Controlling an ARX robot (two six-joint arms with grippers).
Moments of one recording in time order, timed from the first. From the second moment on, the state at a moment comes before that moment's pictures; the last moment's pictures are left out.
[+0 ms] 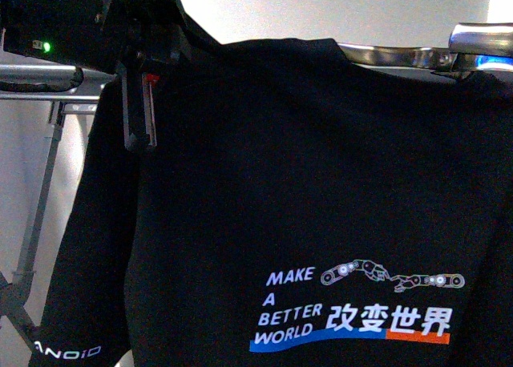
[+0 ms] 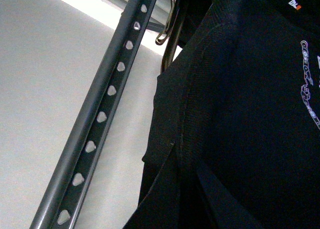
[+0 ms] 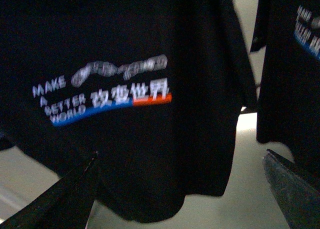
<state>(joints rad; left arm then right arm) -0.18 1.53 1.31 0.18 0.70 1.17 -0.40 0.49 0.23 0.08 -0.58 0.18</state>
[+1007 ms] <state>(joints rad) -0.18 1.53 1.31 0.18 0.70 1.17 -0.09 1.54 1.50 -0.23 -0.48 -1.50</state>
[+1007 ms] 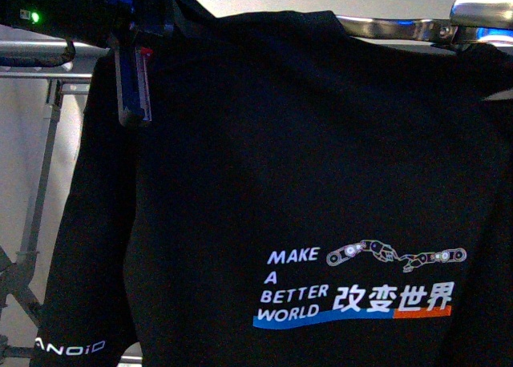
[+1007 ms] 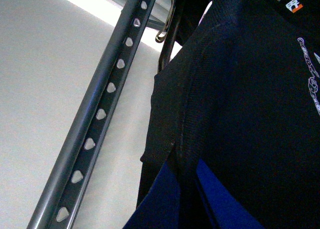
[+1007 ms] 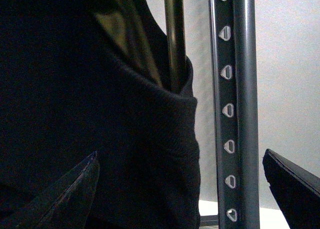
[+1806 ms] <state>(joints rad) -0.18 1.53 1.31 0.18 0.70 1.17 -0.07 1.75 1.71 -0.33 -0.43 -1.44</state>
